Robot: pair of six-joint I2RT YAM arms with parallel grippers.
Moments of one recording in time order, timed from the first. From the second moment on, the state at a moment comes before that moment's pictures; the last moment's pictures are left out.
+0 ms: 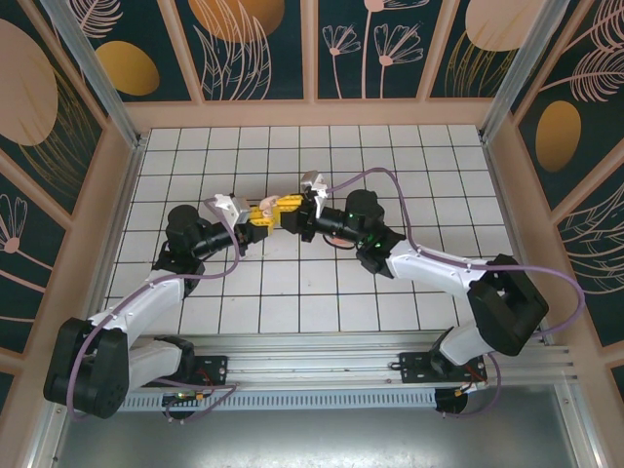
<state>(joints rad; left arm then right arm) -0.29 1.15 0.51 0.57 0.83 0.03 0.82 1.48 0.87 0.65 -0.46 0.26</state>
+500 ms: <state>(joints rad) -0.29 1.16 0.50 0.57 0.83 0.00 0.82 1.53 0.87 0.72 -0.46 0.29</state>
